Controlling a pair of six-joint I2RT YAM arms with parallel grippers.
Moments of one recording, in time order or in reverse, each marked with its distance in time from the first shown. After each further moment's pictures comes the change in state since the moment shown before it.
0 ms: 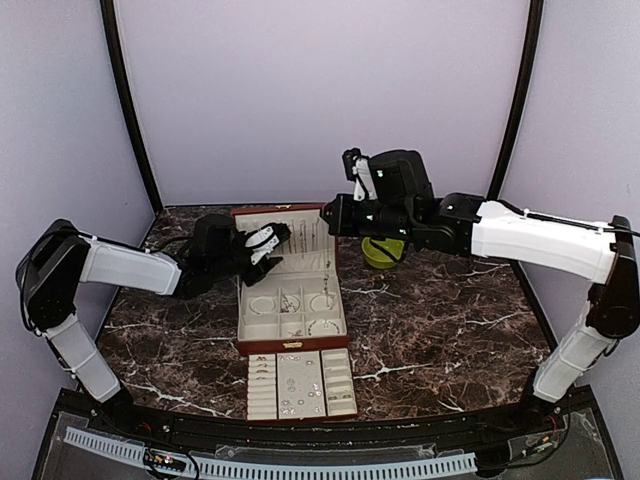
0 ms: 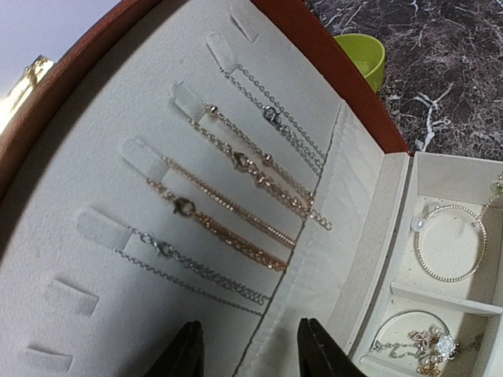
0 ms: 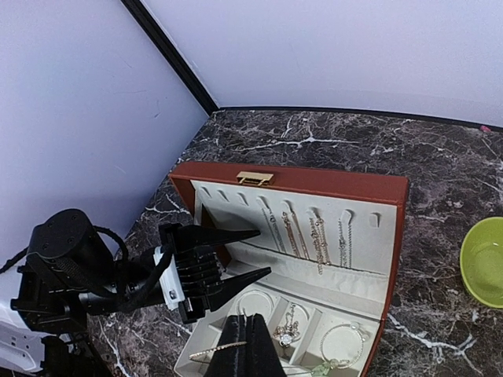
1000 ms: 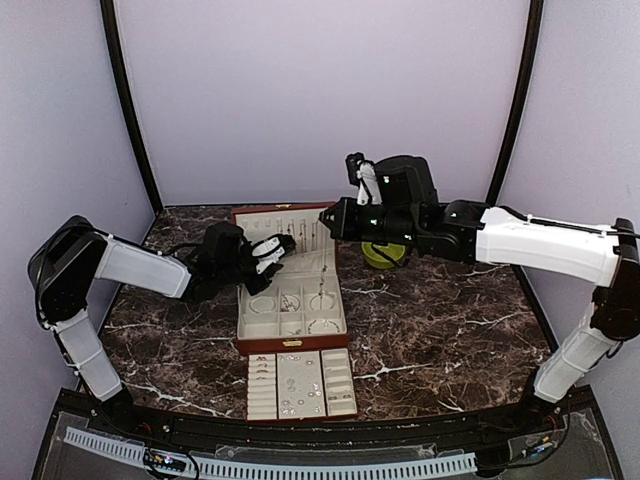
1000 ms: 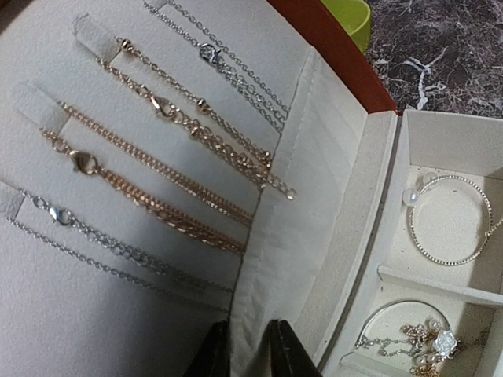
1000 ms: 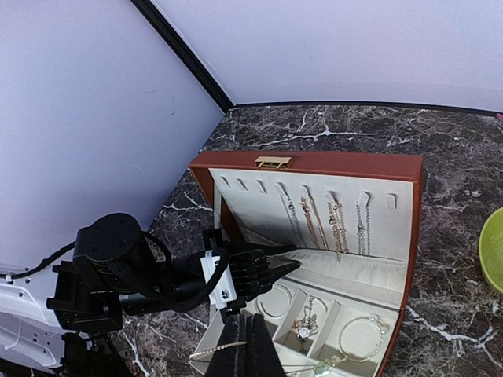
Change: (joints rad) left arm -0.016 0.087 0.009 0.000 -0.004 -0.018; right arm 0.000 -0.029 -0.066 0.062 -0.047 0.047
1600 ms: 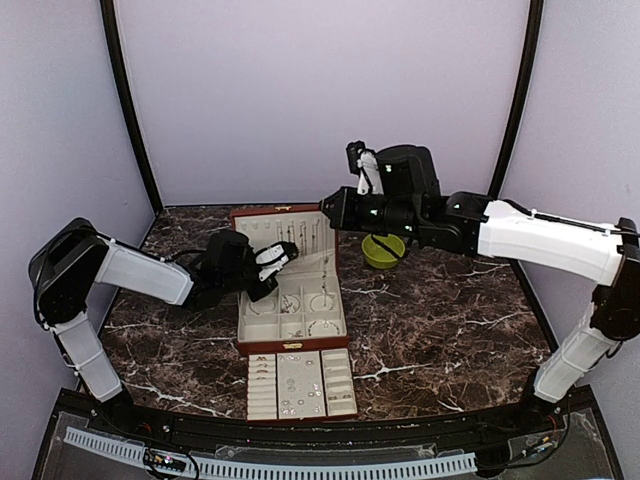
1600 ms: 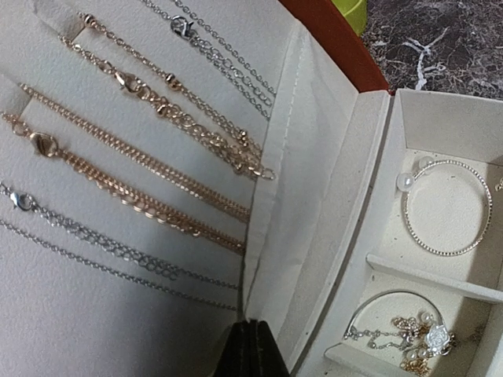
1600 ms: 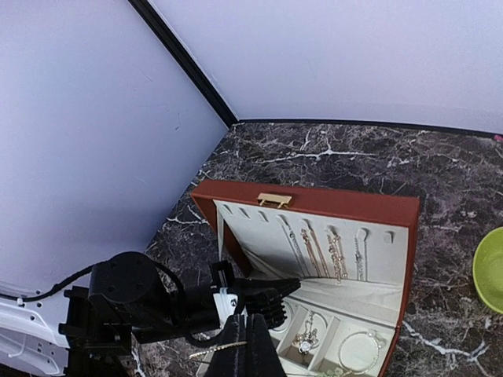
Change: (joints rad) left arm -0.053 -0.003 -0.030 0.009 -0.089 0.001; right arm 0.000 -0.003 0.042 -0.015 0.011 -0.020
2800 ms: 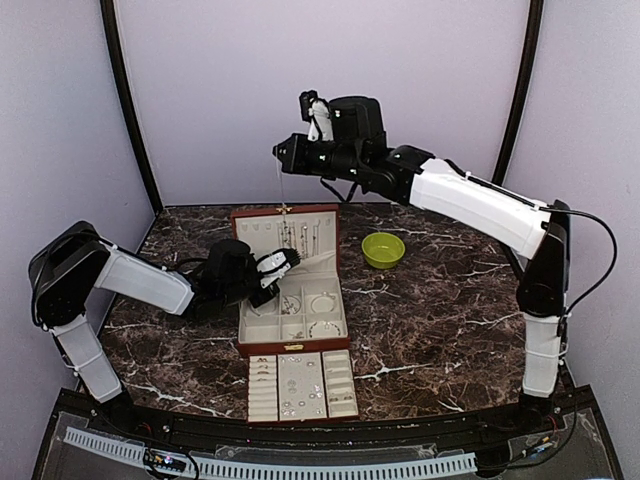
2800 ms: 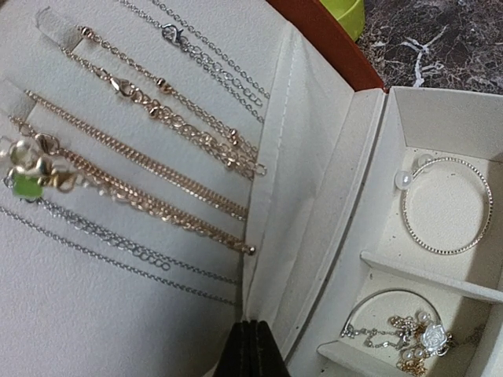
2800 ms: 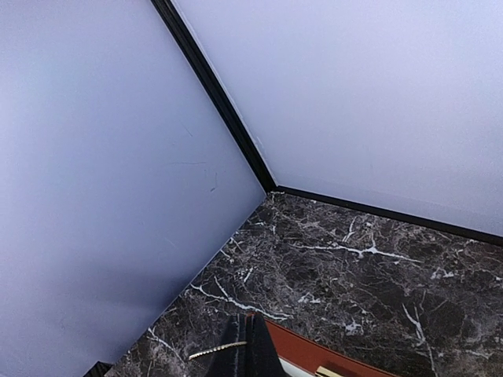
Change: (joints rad) left arm -0.050 -0.009 -0.060 0.087 -0.084 0.008; right arm -0.051 0.432 0.665 -0.061 -0.097 -0.122
